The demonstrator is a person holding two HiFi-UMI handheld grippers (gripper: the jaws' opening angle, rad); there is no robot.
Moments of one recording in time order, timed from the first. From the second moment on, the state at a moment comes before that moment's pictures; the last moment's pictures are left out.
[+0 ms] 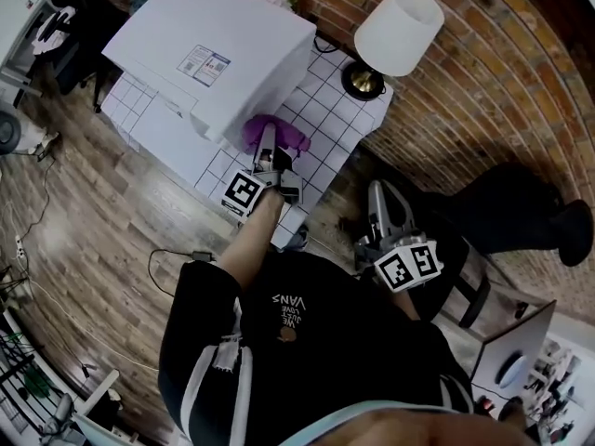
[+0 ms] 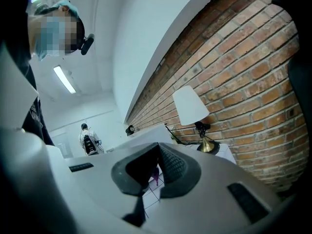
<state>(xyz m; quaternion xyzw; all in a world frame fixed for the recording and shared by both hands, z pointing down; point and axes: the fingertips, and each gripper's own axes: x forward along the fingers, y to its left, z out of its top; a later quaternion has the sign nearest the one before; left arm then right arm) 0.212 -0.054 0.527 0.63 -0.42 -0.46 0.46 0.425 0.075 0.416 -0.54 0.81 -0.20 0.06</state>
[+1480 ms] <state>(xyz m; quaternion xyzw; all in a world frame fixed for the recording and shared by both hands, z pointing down) 0.296 -0.093 0.562 0.65 -0.39 -0.40 0.51 0.454 0.063 0.429 -0.57 0.79 -0.21 0.05</state>
